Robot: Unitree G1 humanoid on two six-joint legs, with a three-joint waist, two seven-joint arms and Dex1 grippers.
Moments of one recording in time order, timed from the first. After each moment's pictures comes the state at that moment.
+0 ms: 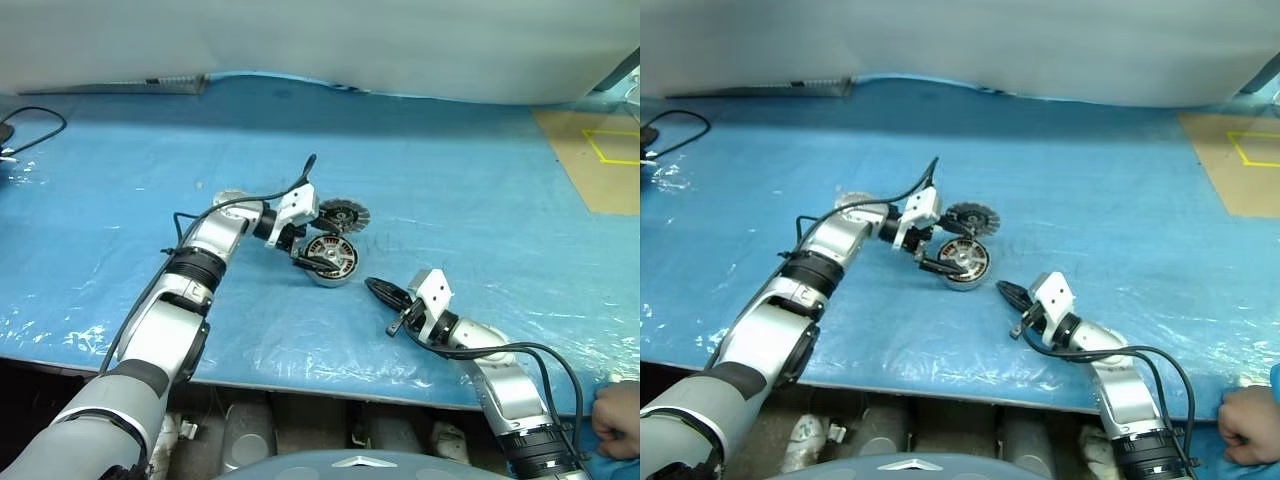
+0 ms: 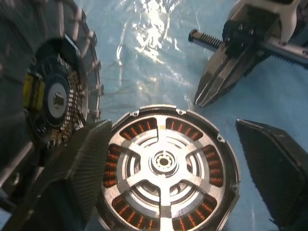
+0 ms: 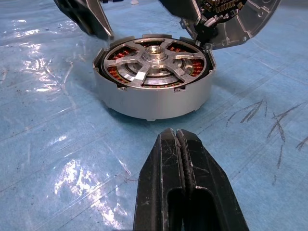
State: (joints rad) left arm -0.92 0.28 -0.24 0.72 -0.10 0.04 -1.46; right arm 0.04 -0.38 0.09 -0.08 0.19 0.02 0.70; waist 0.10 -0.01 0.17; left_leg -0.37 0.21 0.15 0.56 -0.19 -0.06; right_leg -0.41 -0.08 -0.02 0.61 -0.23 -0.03
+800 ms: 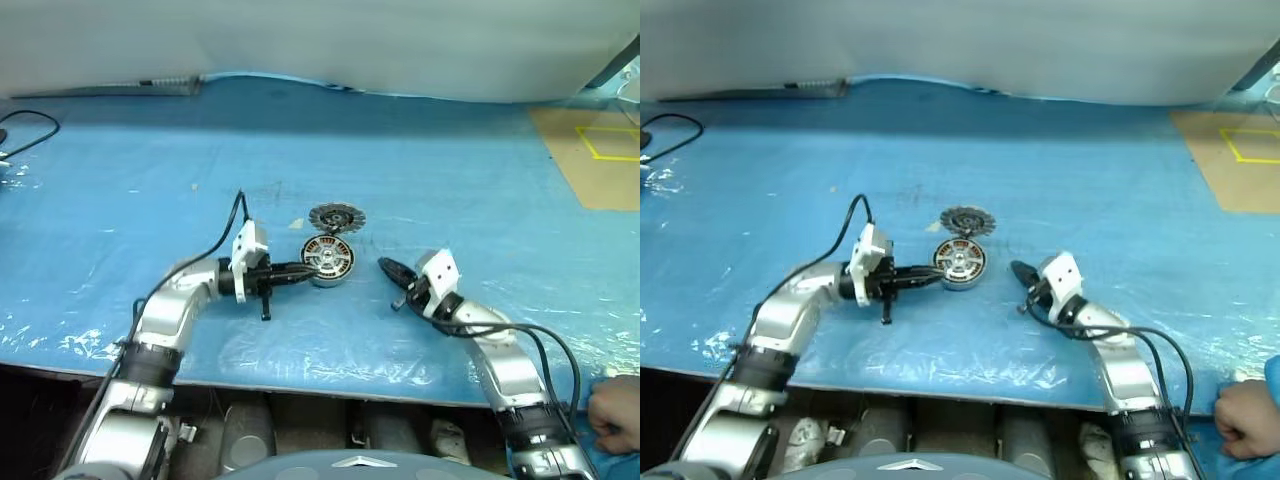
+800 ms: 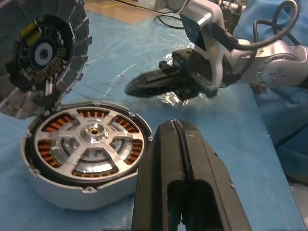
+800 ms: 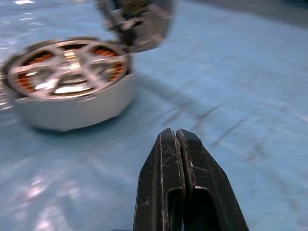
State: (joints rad) left arm -0.28 0.33 -0.07 0.04 -0.36 0.26 -1.22; right arm -0.13 -0.38 0.03 0.06 0.16 0.05 0.58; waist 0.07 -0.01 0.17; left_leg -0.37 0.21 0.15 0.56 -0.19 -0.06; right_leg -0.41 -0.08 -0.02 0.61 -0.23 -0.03
